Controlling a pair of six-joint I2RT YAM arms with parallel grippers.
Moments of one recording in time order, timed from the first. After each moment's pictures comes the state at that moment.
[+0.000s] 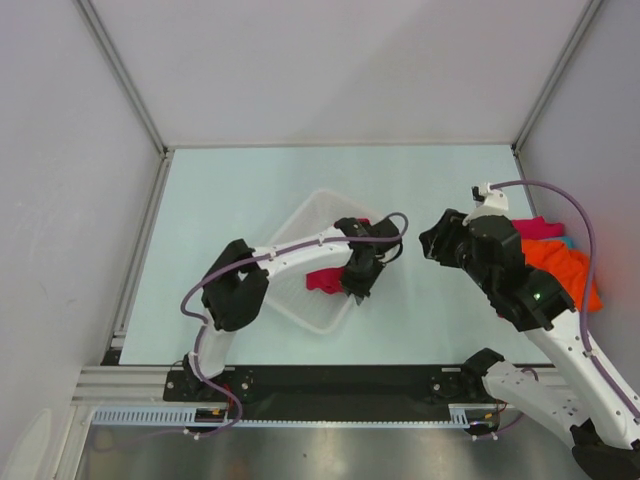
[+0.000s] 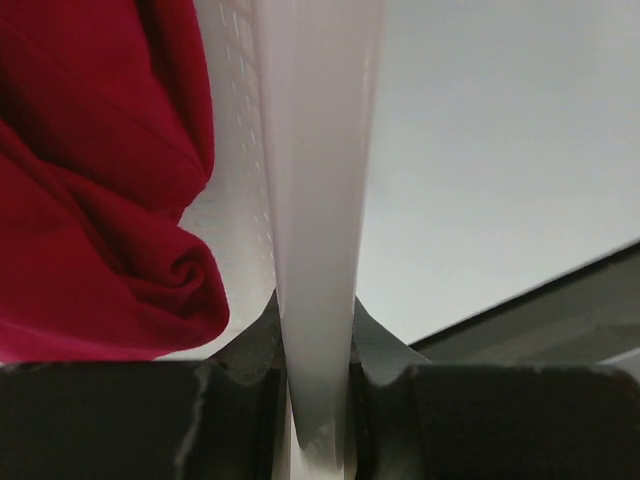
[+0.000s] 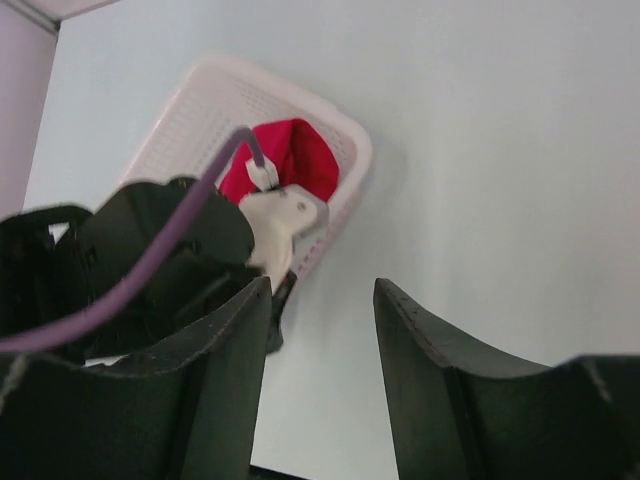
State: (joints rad) left arm -0.98 2.04 1.66 -1.02 0.03 -0.43; right arm 0.57 0.79 1.04 -0.69 0.25 0.56
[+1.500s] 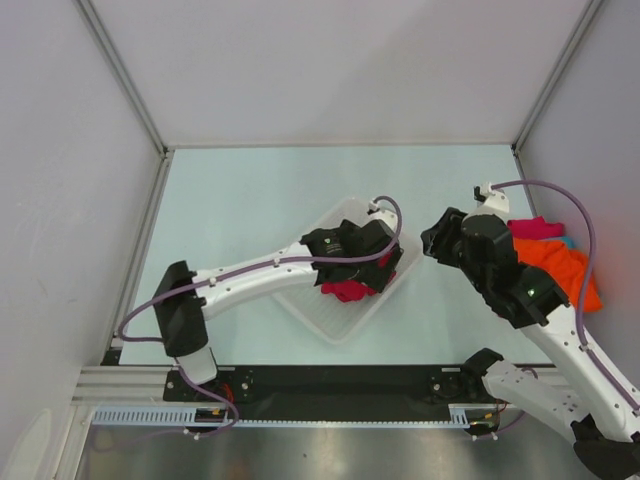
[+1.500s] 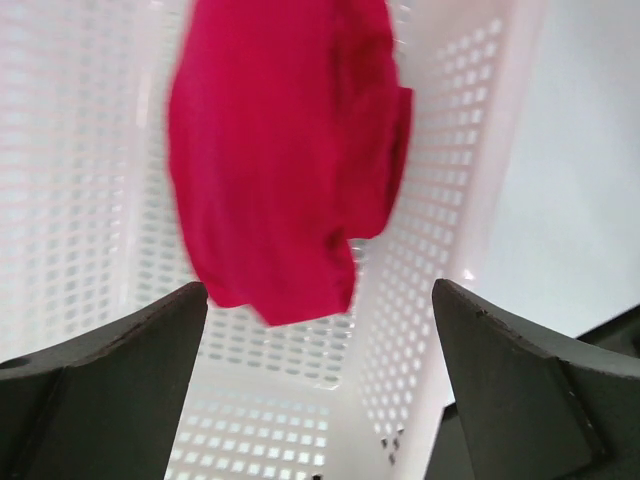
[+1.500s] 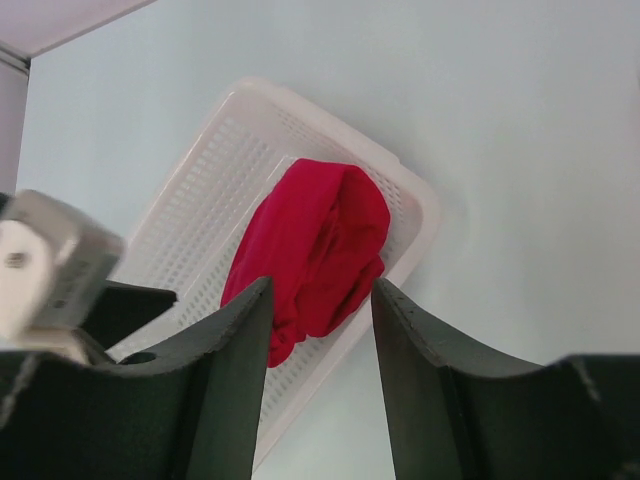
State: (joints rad) left arm -1.13 1.76 1.56 -0.77 -0.35 -0.44; right arm 0.60 0.80 1.04 -0.70 0.38 0.65
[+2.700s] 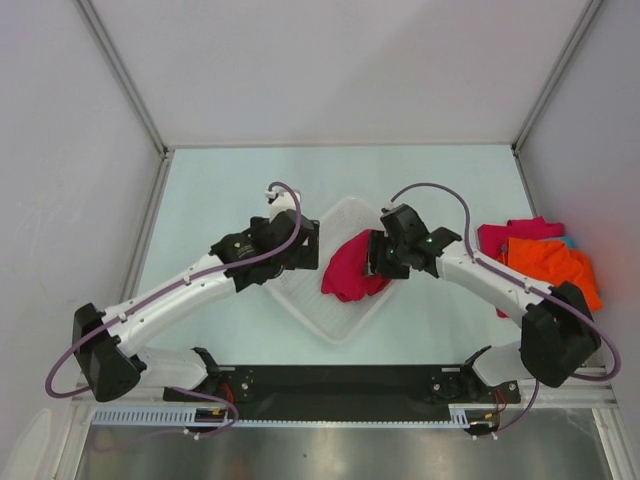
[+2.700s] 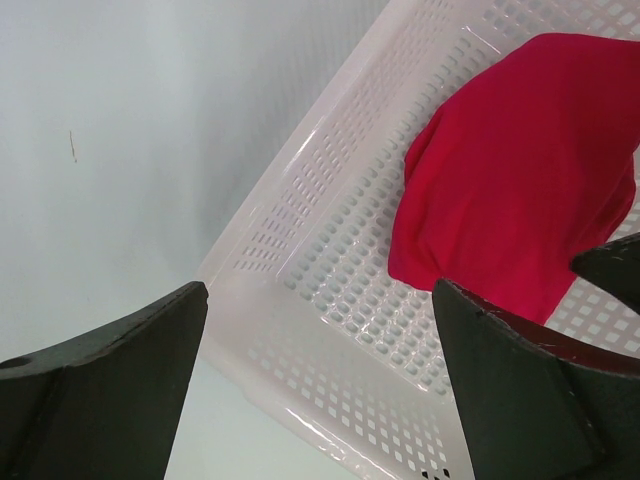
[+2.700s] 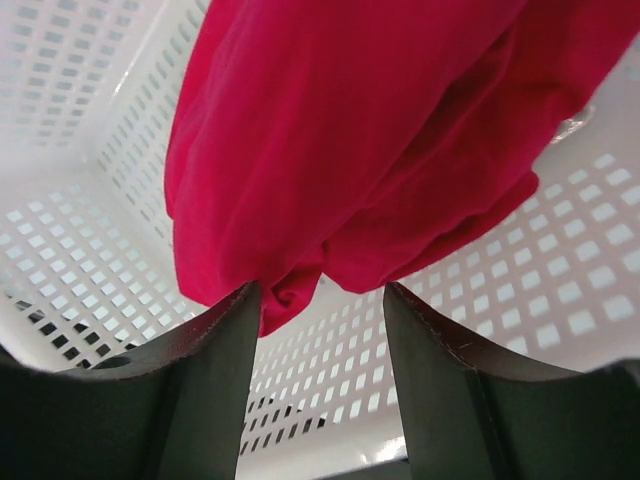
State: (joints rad) left arm -0.88 1.27 1.15 -0.75 -0.51 -0.60; right arm 0.63 1.38 0.99 -0.57 -0.06 0.64
